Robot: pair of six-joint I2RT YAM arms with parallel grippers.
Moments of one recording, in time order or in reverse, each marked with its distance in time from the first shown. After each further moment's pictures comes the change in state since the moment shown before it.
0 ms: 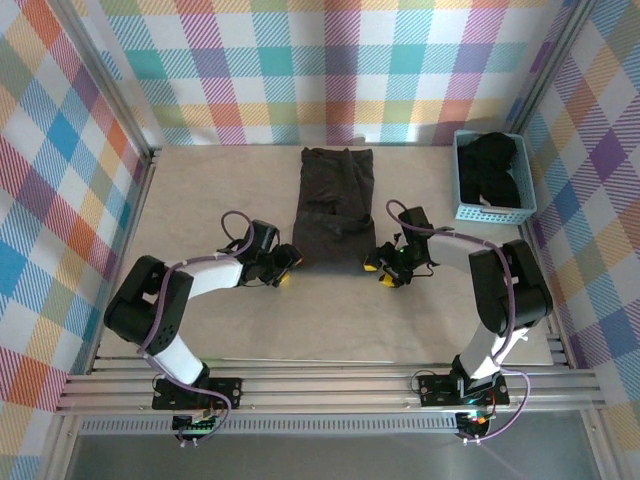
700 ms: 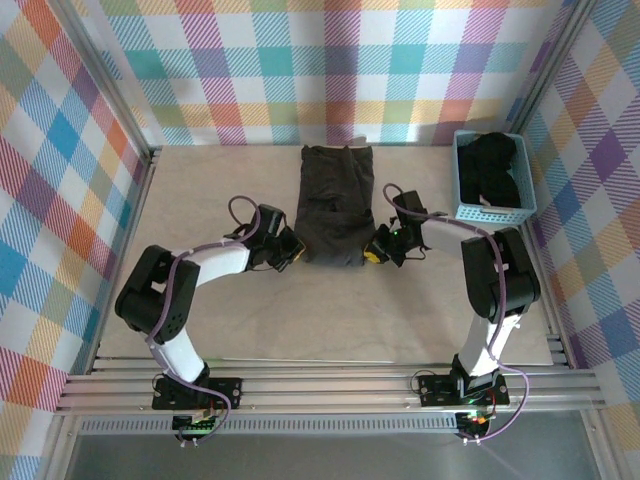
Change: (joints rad) left arm 0.009 0.061 0.167 -0.034 0.017 0.008; right arm -0.003 0.088 0.187 0.000 0.011 0.071
